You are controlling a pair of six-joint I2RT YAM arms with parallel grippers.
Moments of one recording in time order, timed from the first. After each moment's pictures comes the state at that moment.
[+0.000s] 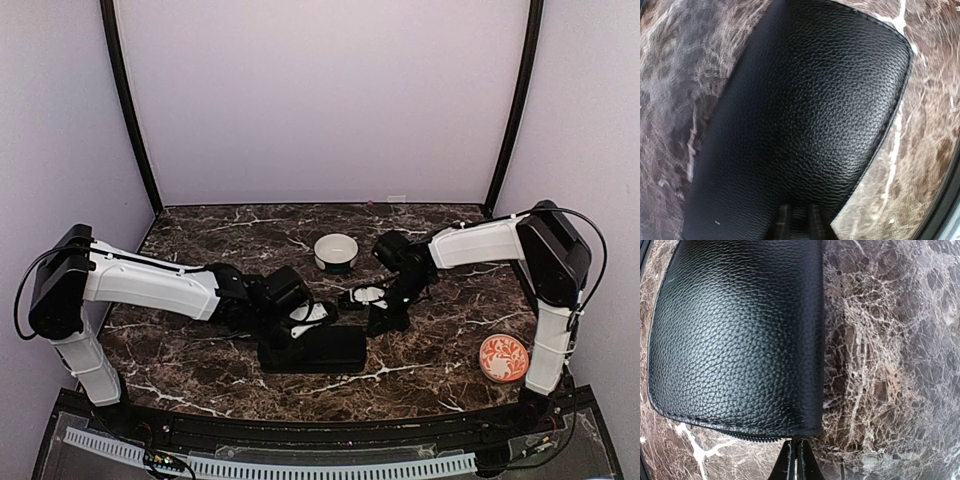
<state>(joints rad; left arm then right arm) -1.07 1.74 1.08 -0.48 0.03 0.03 0.70 1.92 1.22 -0.71 -0.46 -0.82</state>
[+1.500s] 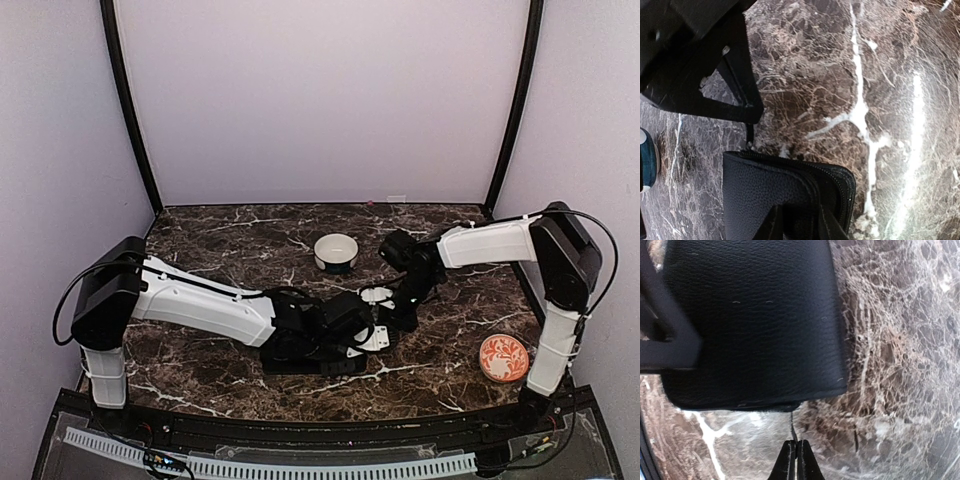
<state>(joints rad) -1.24 1.98 1.33 -0.33 -0.22 0.33 0.70 1.87 1.19 -0.74 -0.41 -0.78</state>
